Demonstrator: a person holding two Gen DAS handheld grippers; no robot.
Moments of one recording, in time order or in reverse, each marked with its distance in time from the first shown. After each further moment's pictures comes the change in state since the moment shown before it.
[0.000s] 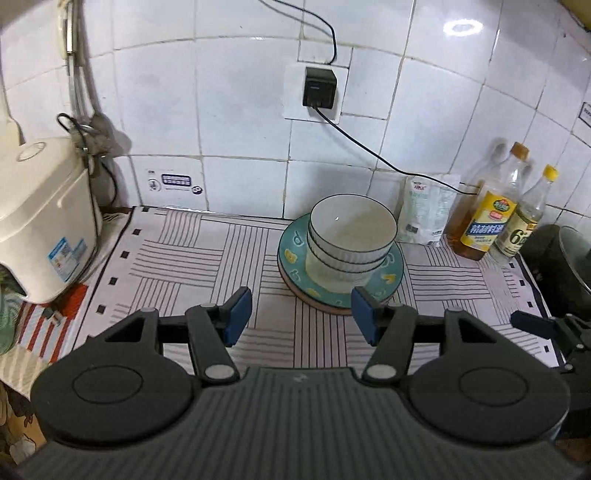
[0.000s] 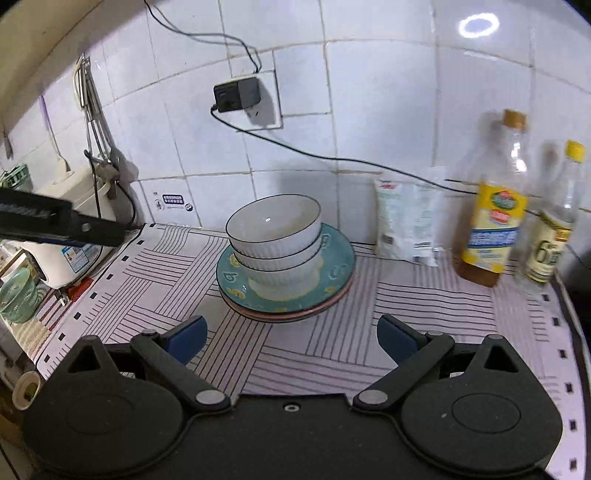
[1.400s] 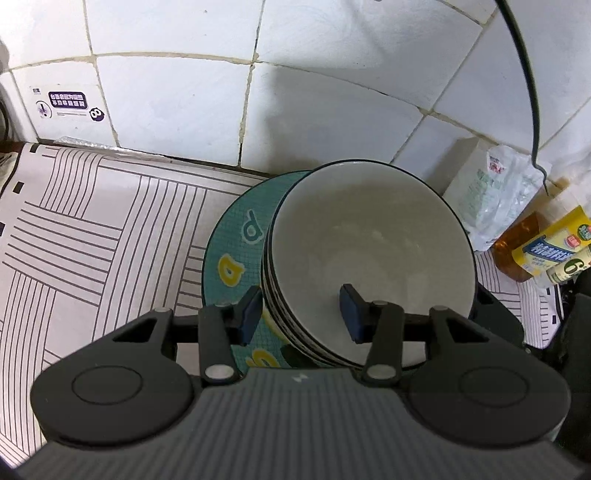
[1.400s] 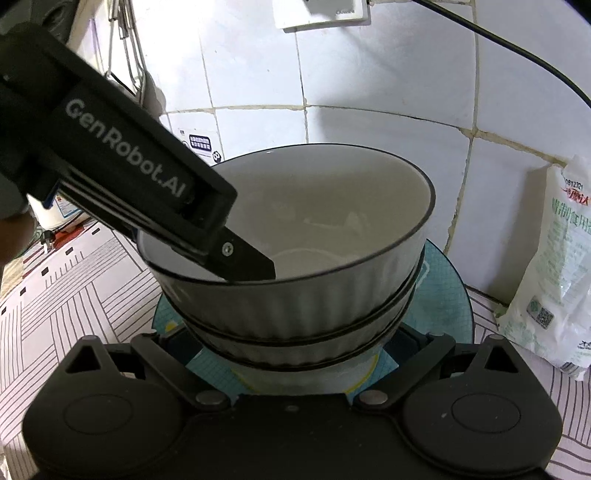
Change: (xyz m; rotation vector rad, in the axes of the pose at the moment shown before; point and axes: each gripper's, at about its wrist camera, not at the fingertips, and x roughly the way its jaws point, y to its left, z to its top) left arm 0.251 -0.024 0.055 -0.136 0.315 -0.063; right arm 0.236 -0.026 0.033 -0.257 0.093 0.298
